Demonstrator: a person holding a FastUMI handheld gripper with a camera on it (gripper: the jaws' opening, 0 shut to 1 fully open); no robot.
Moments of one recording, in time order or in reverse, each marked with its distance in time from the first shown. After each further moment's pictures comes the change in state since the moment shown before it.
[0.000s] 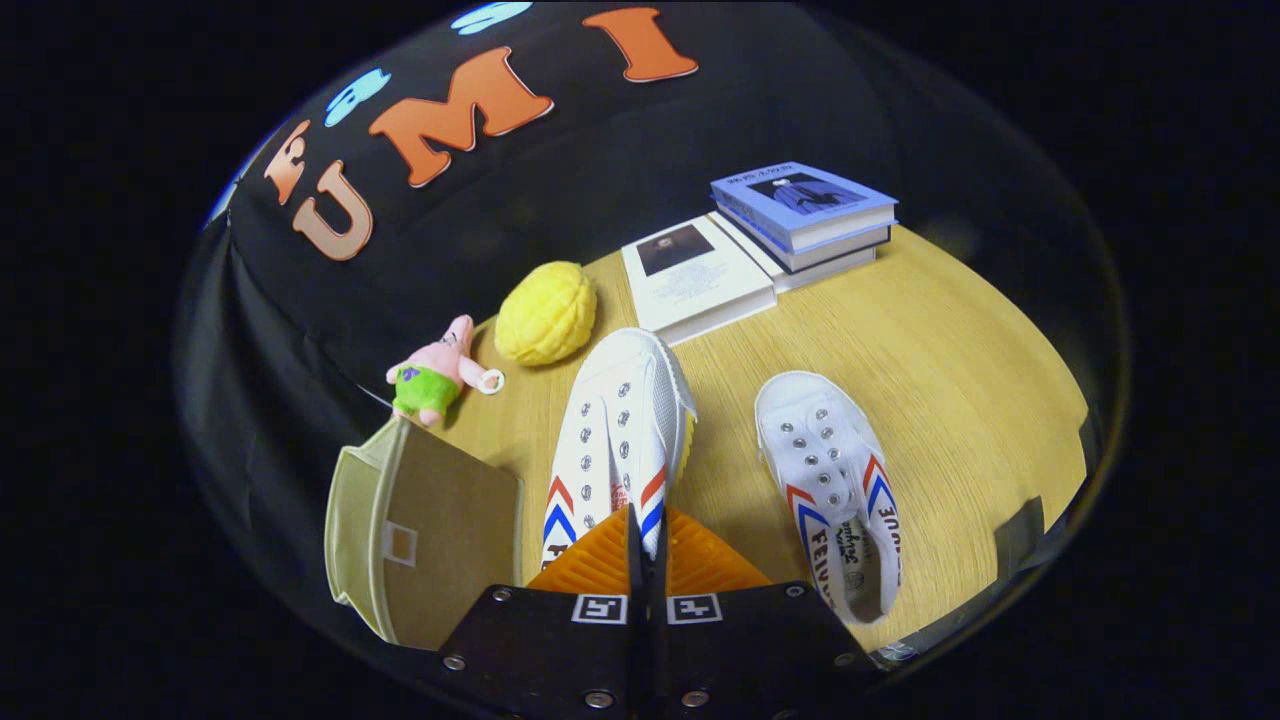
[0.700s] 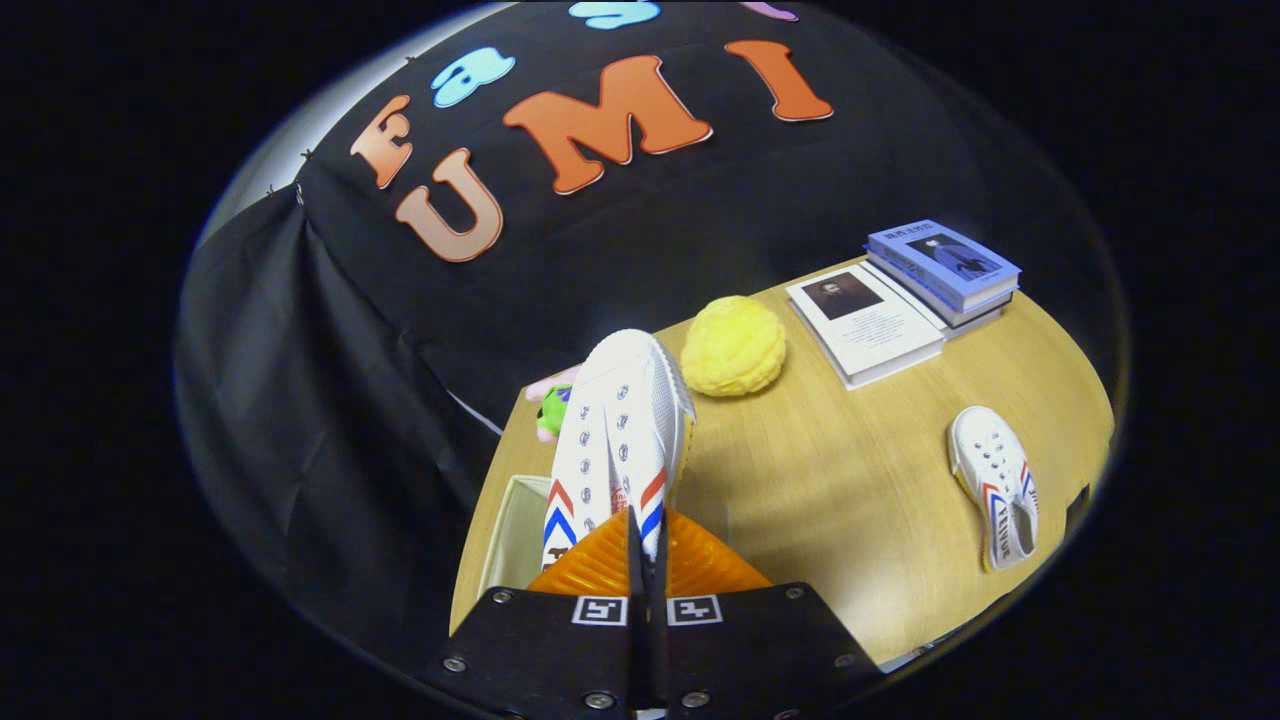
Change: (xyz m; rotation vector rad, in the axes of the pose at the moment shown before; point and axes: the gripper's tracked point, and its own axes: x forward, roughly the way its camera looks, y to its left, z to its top) arm -0.013 0.218 -0.010 -0.081 -0.070 0.196
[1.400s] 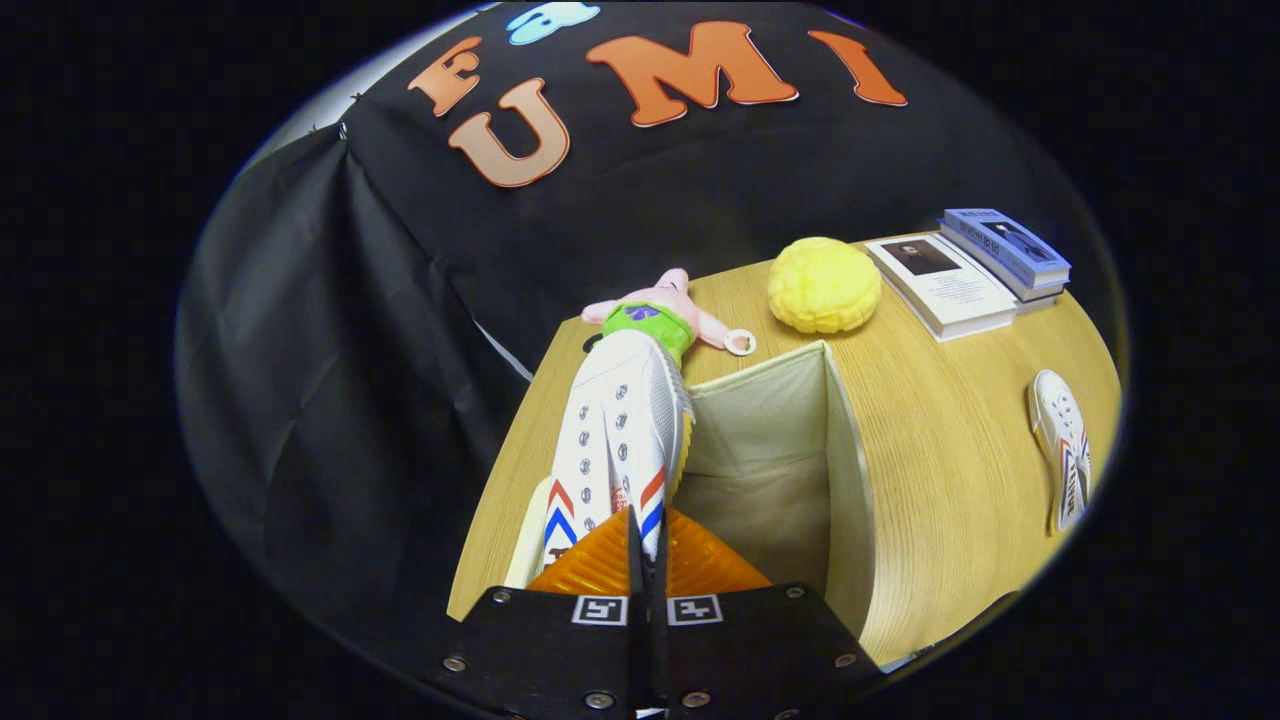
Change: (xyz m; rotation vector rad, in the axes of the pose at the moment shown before) arm 0.027 0.065 -0.083 -0.095 0.118 0.036
